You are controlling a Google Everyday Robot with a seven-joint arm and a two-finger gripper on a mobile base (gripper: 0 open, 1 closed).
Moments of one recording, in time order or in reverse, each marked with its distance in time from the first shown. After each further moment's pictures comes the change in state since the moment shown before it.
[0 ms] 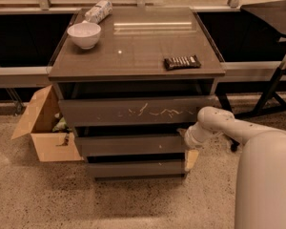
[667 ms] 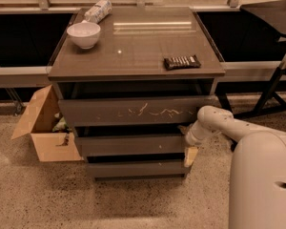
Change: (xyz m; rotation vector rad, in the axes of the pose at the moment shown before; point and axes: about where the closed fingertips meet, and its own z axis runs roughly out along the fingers) arm 0.017 -0.025 0.009 0.049 0.013 0.013
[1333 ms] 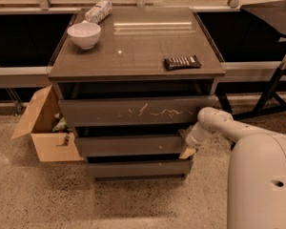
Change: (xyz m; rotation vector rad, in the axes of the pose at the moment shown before) arm 0.004 0.006 0.014 -0.028 -0.020 0.014
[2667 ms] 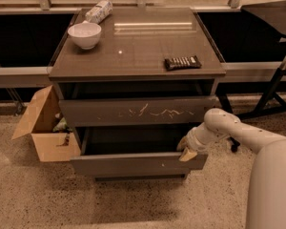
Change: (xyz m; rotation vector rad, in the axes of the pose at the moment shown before) arm -0.032 0.025 -0.027 -0.011 -0.105 -0.042
